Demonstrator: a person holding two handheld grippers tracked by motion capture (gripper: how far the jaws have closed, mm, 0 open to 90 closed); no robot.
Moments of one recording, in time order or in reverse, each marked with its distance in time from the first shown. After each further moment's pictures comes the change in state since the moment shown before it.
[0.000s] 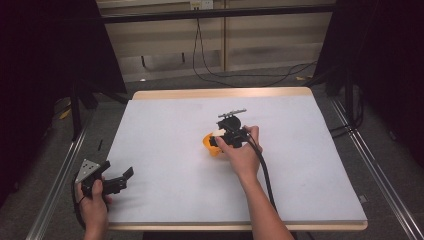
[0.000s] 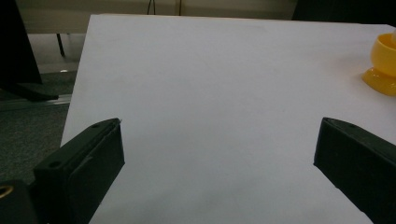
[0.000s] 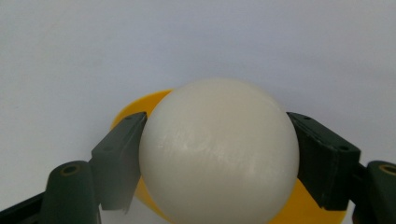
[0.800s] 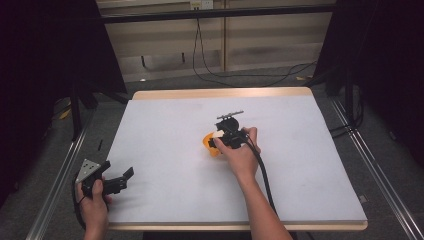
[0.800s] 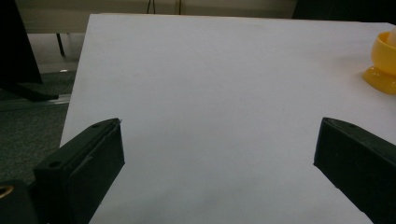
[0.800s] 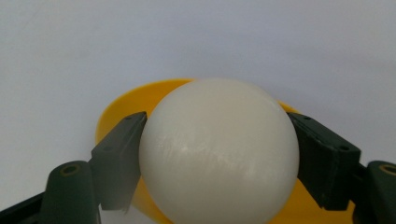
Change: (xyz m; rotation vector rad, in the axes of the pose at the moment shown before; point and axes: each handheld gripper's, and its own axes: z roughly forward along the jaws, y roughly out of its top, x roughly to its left) left arm 0.000 0.000 0.000 0.006 0.010 0.018; right arm 0.003 -0.003 0.009 0.031 -0.030 0.005
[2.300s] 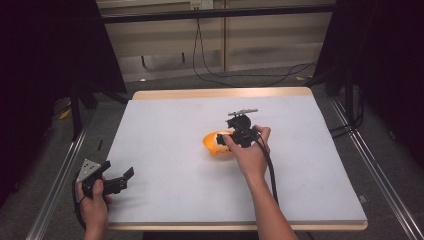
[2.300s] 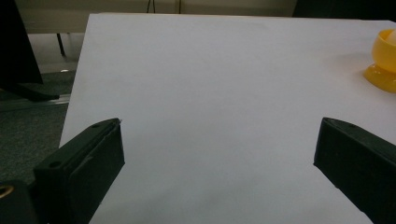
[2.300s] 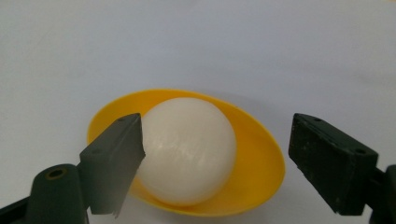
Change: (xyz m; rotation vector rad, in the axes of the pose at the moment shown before) left arm -0.001 0.000 0.001 0.003 -0.005 -0.001; right arm -0.020 -0.002 -0.029 -0.071 -0.007 0.048
